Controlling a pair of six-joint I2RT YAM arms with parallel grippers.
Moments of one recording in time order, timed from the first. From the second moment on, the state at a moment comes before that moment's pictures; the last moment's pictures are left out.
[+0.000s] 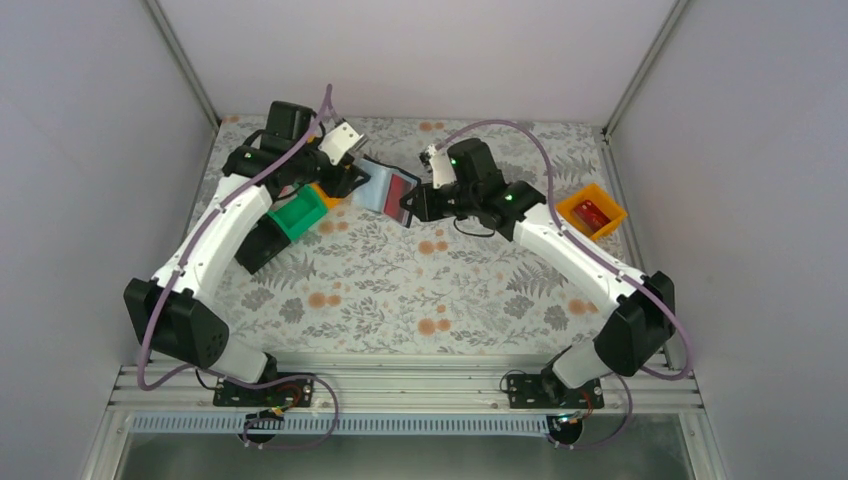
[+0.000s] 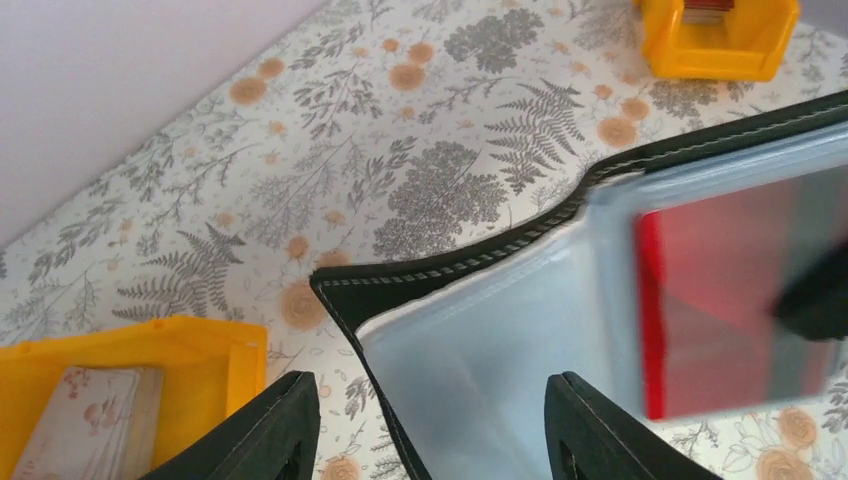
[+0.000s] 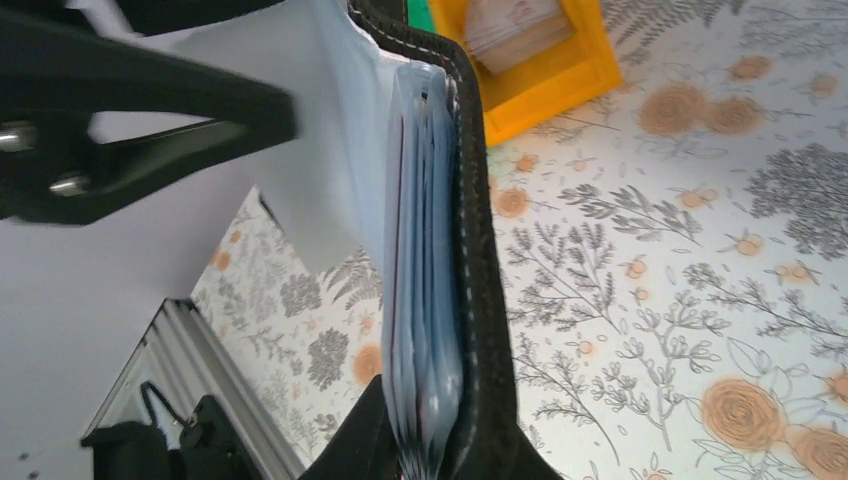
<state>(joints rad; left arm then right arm) -0.32 1.49 1.50 -0.77 0.42 0.37 0.67 1.49 1.35 -0.50 -0.40 0.42</state>
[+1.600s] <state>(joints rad) -0.22 1.46 1.43 -0.95 1.04 0.46 0.67 1.49 1.27 -0.30 -0.66 0.23</state>
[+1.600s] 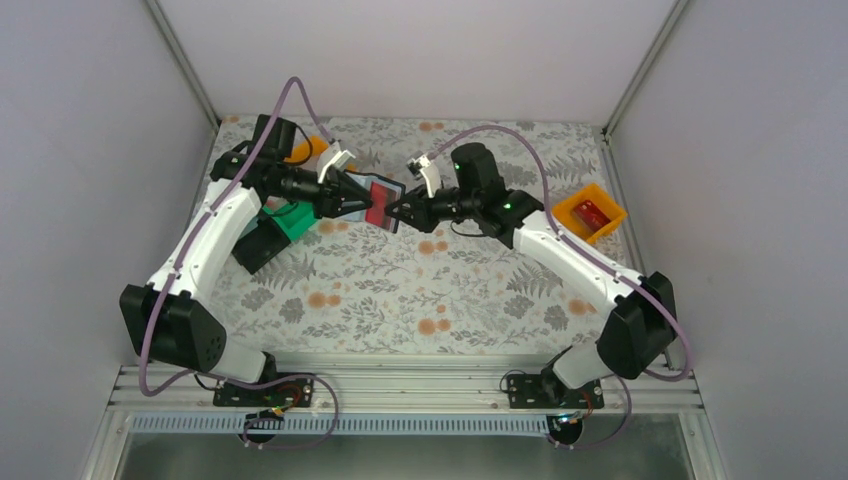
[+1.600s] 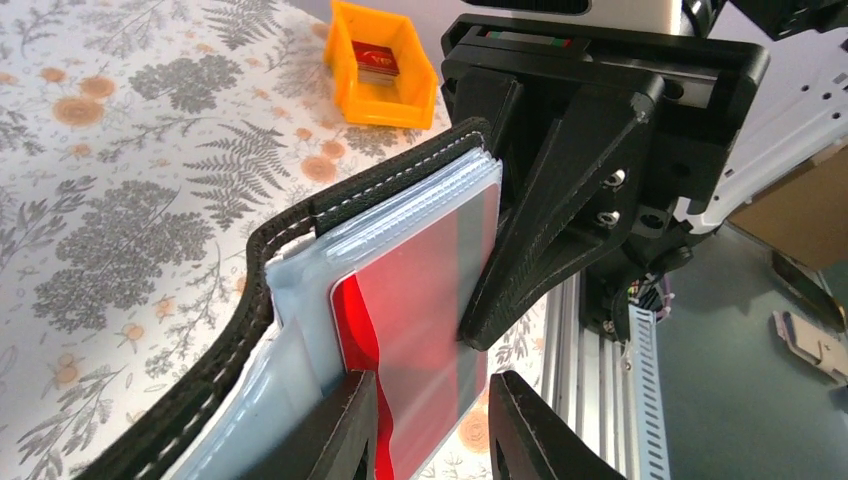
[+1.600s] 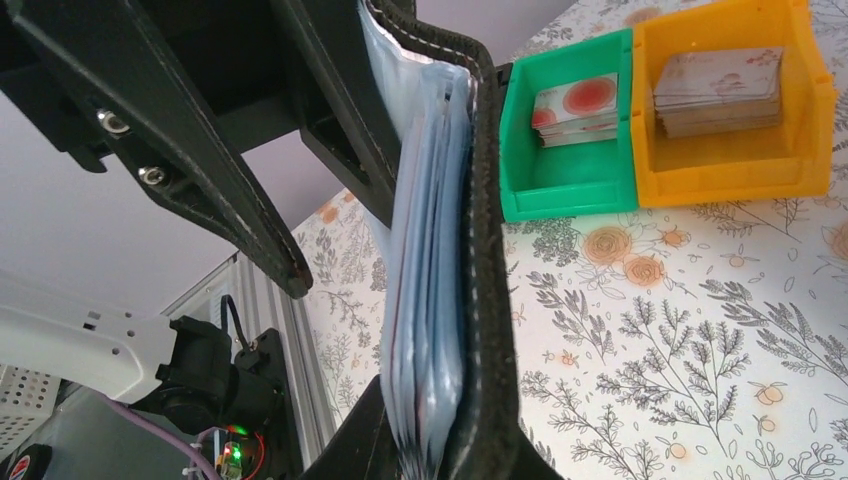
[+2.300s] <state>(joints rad) -0.24 1.45 1.42 -0.91 1.14 0.46 0.66 1.41 1.24 -0.28 -0.68 0.16</state>
